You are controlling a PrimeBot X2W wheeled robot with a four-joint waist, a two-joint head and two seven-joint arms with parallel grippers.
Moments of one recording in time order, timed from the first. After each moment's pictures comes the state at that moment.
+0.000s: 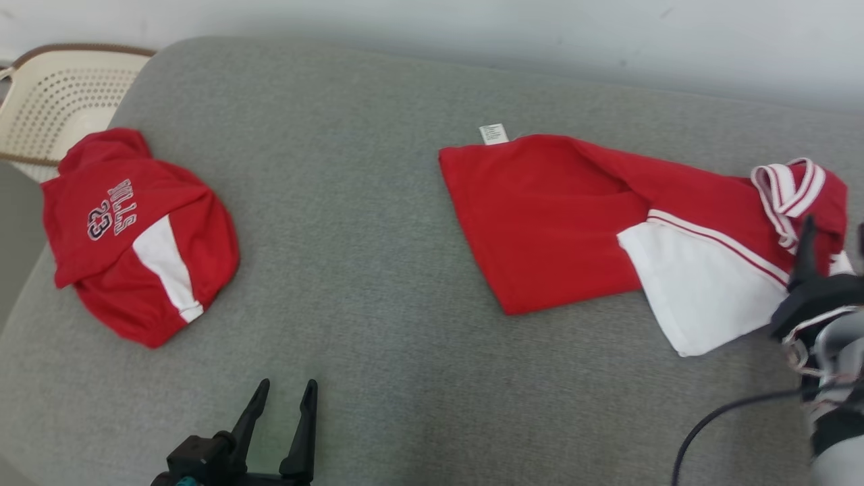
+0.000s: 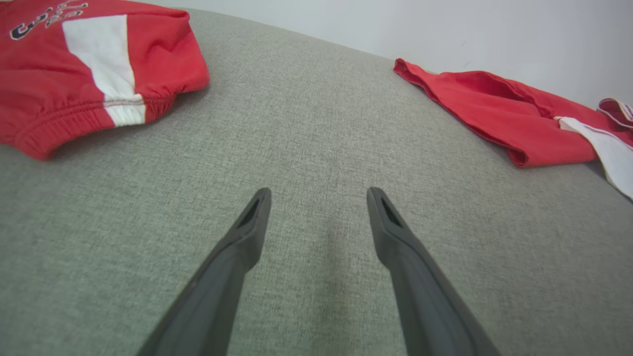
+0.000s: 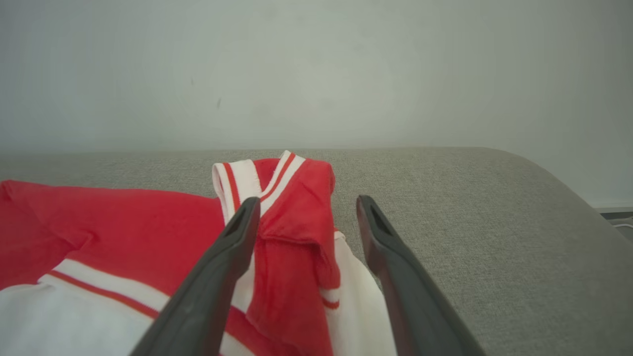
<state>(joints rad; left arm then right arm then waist) -0.19 0.05 -0.17 0.28 -0.26 -0.05 -0.26 -0.69 -0.28 -0.29 0.84 -0.14 0.13 -0.26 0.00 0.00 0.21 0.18</state>
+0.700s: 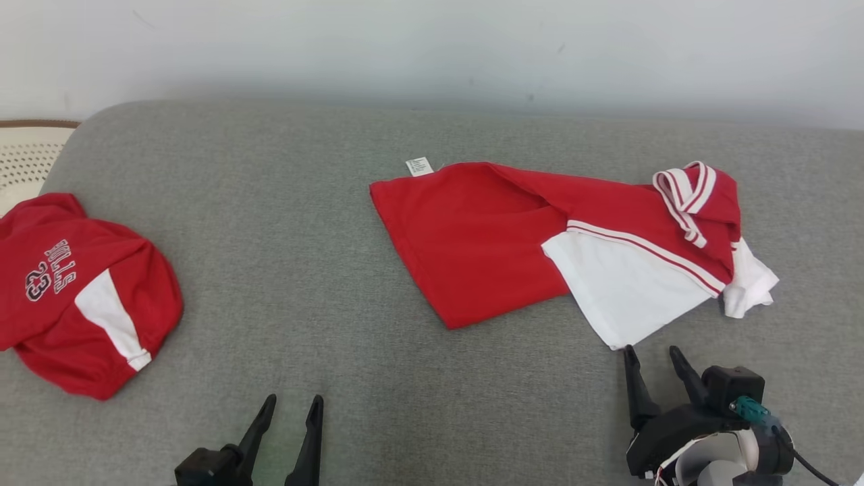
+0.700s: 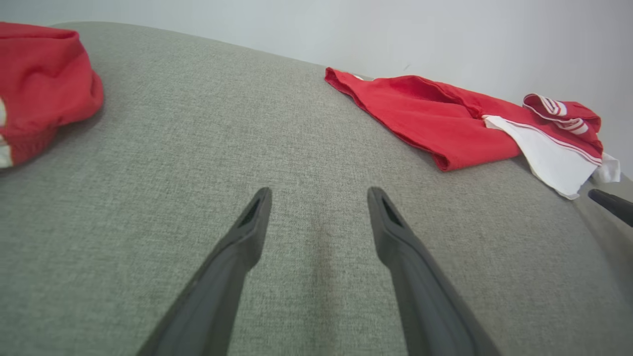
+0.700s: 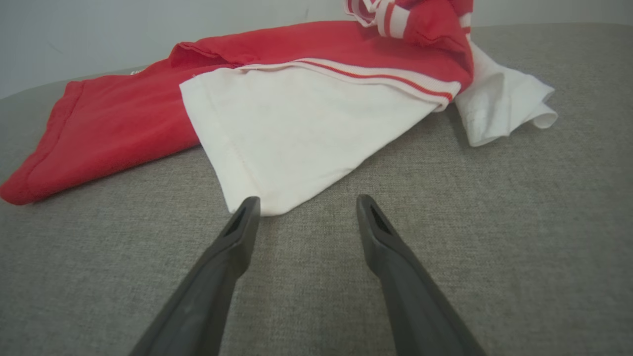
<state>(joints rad) -0.17 0.05 -0.18 0.30 -0.26 -0.05 -0.26 -0.34 -0.12 0.15 0.67 0.16 0.13 -0.26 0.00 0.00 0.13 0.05</state>
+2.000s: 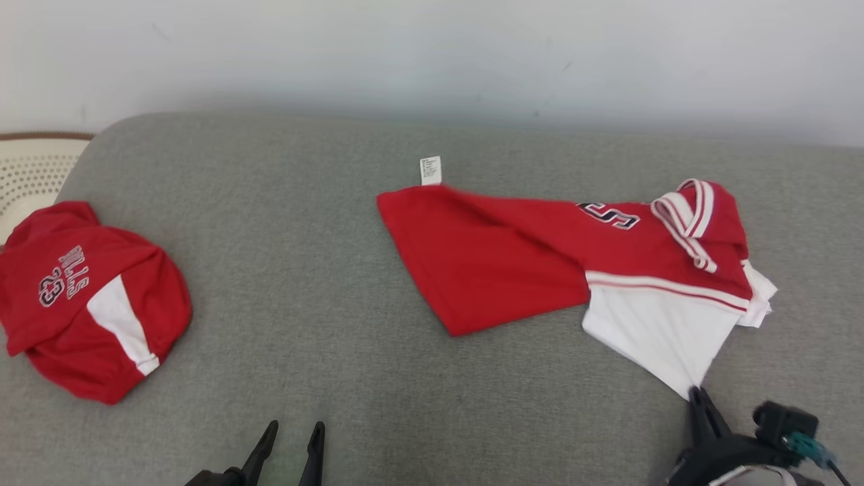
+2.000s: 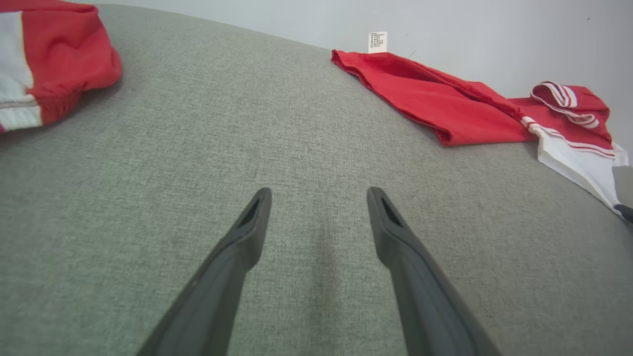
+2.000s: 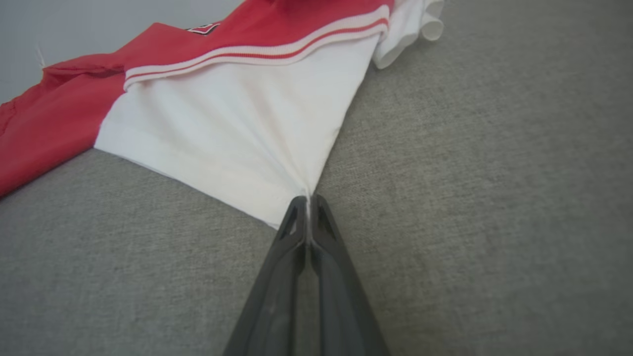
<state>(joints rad) -0.13 0.05 -0.18 0.31 -0.25 -0.06 -0.26 -0.33 -0.16 0.11 0.78 0.35 0.13 -0.27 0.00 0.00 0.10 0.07</state>
